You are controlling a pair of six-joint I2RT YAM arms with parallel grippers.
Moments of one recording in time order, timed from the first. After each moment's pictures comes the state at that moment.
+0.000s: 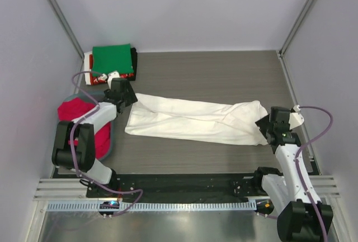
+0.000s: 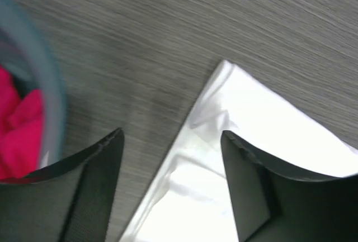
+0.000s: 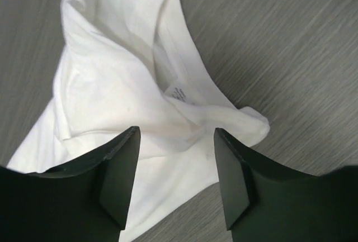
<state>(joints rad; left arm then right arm) -0.18 1.58 0.90 -0.07 -0.30 -0.46 -0.11 0.84 0.53 -0.56 0.25 0.84</state>
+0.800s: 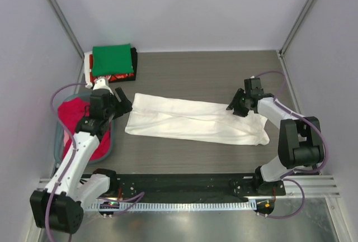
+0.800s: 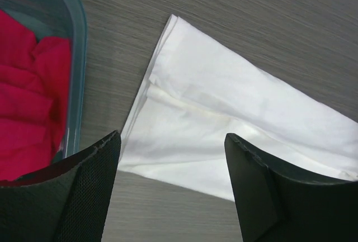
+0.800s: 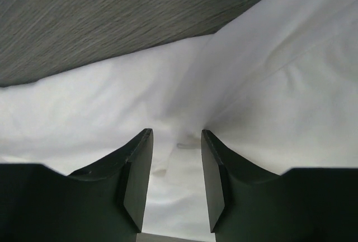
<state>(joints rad) -0.16 1.01 0.79 -0.39 -0.11 -0.50 0.10 1.53 0.90 -0.34 -0.12 0.66</state>
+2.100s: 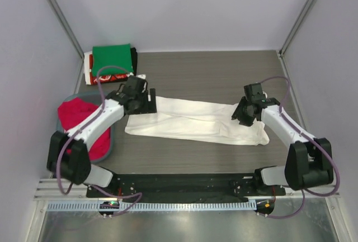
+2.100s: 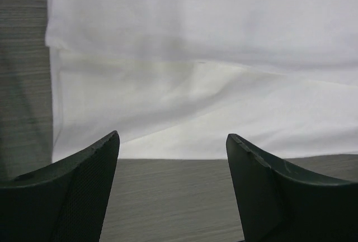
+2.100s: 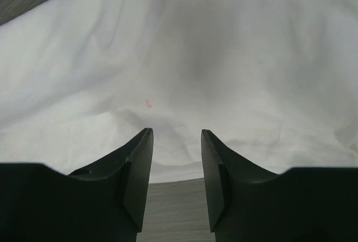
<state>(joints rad) -0.40 1.36 1.03 -0.60 -0.05 -0.42 0.19 1.29 0.86 -0.62 0.03 0.68</state>
